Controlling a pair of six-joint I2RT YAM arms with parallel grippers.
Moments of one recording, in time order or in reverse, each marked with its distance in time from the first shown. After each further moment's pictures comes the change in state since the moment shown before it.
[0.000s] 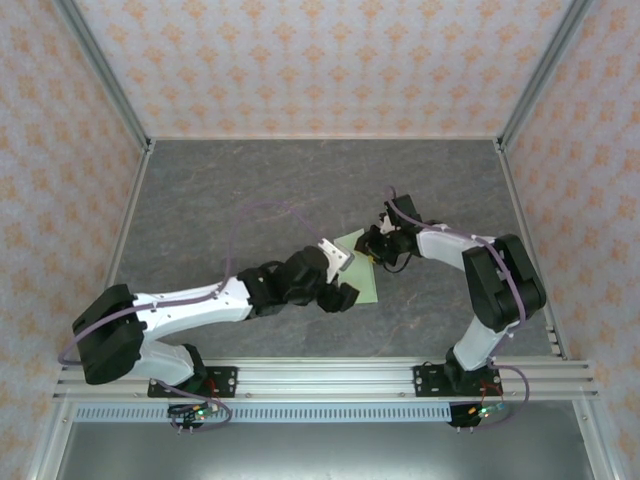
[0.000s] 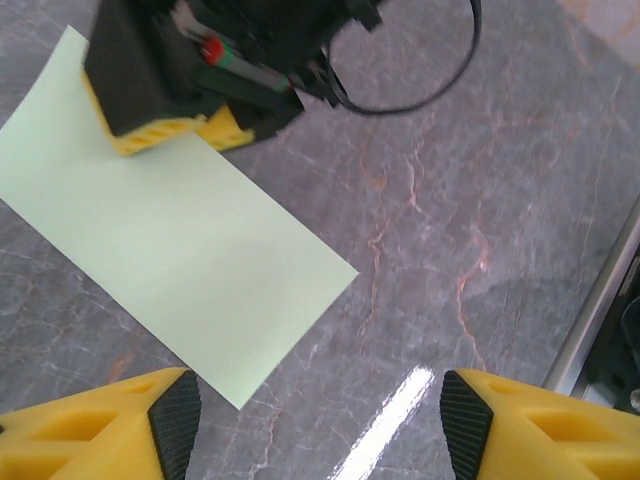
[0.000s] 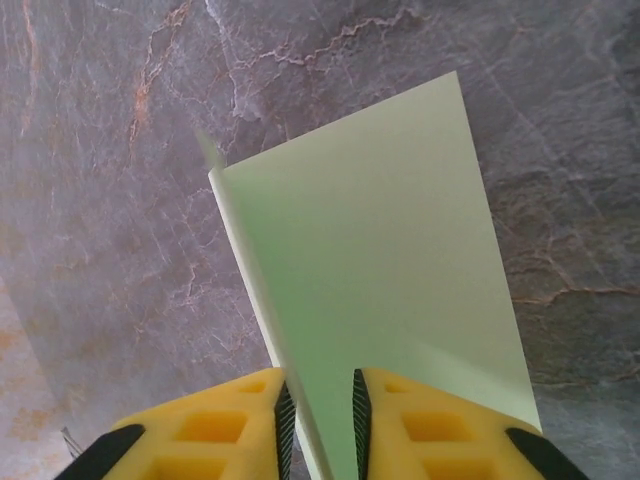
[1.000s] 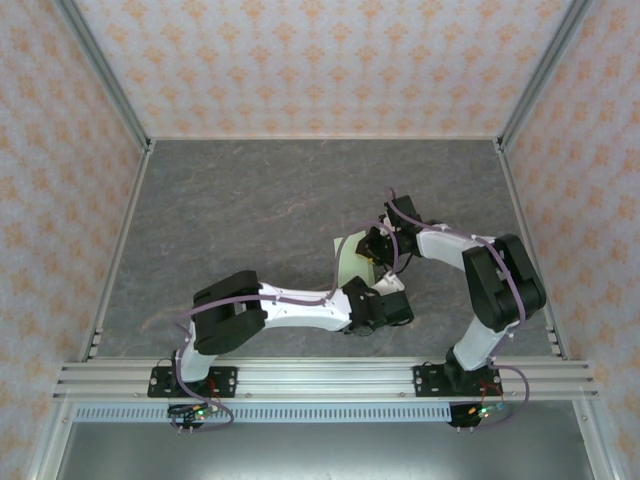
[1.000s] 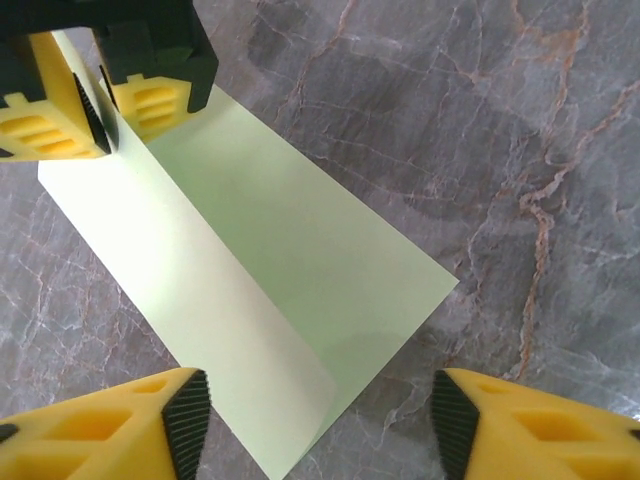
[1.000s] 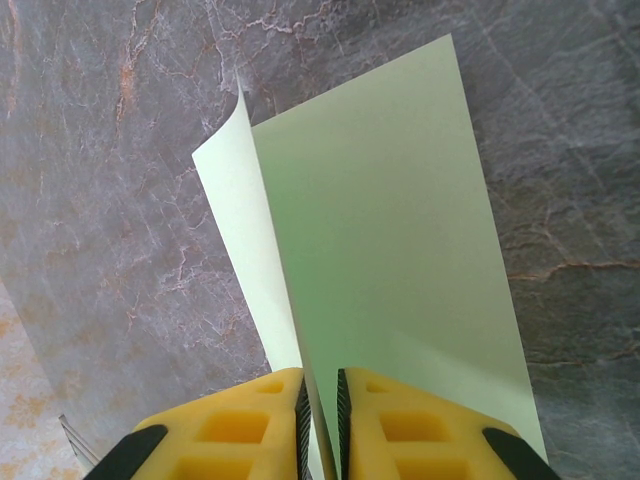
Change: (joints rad) left arm -0.238 0.616 0.553 -0.470 -0.587 0.016; right arm -0.001 0.000 0.000 -0.026 -0.015 -0.013
